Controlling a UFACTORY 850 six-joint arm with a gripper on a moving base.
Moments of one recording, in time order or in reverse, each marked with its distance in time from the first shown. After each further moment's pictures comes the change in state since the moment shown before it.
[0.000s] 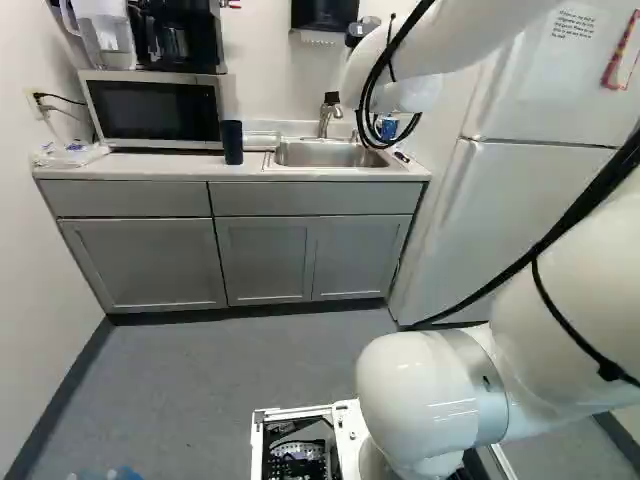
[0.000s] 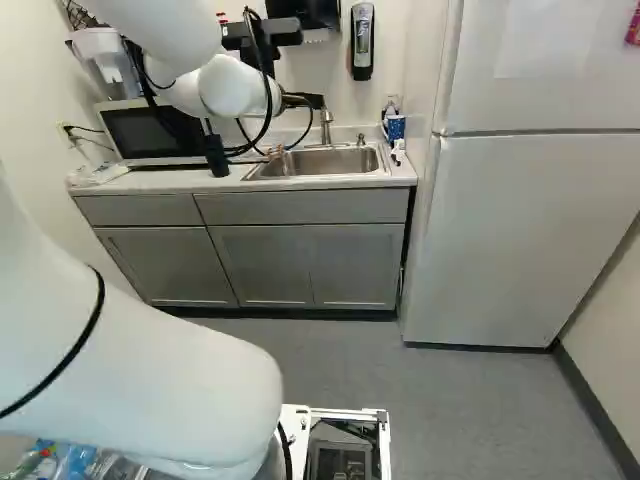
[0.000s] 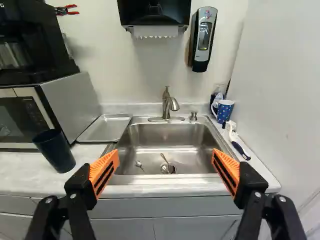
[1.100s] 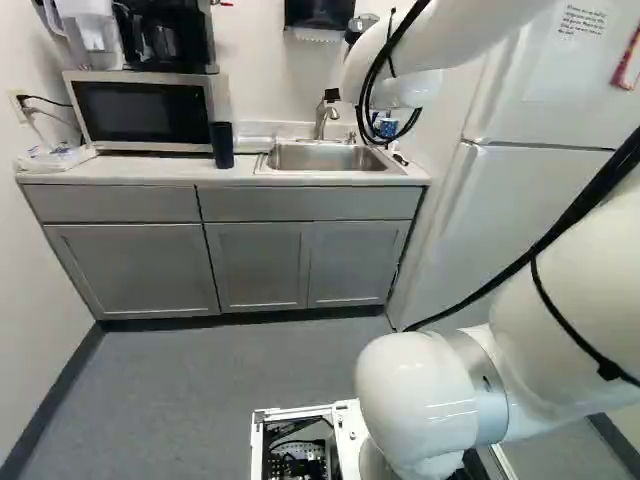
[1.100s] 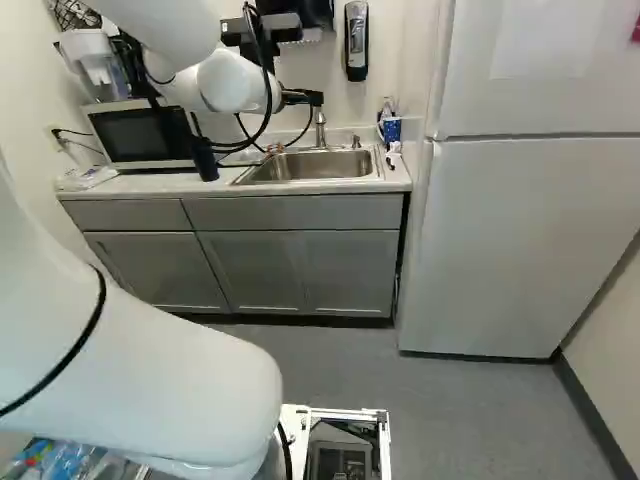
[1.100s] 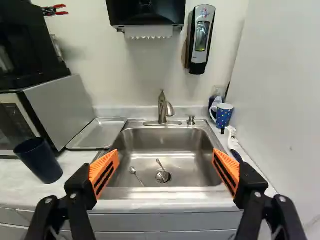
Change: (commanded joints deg) arm 0.0 0.0 -0.3 0.0 -0.1 0.0
